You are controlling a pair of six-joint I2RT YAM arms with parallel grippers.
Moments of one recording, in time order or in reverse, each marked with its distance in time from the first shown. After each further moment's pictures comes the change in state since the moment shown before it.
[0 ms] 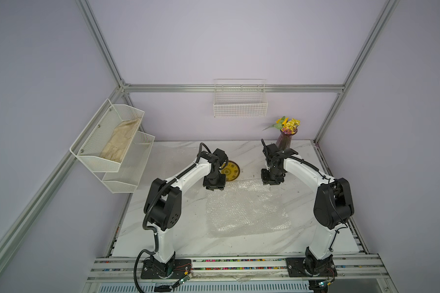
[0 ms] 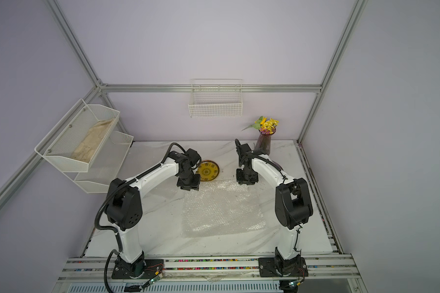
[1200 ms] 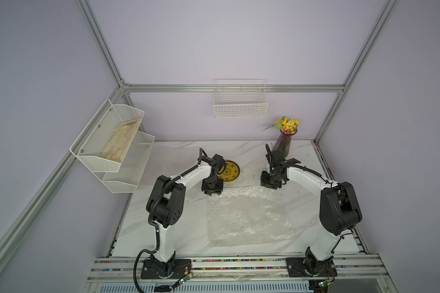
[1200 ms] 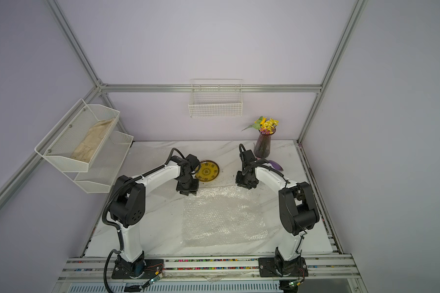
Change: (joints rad) left arm 0.015 -0.015 -0.121 0.050 -0.006 -0.029; right arm -0.028 -0.062 -0.209 0.262 -0.034 0.161
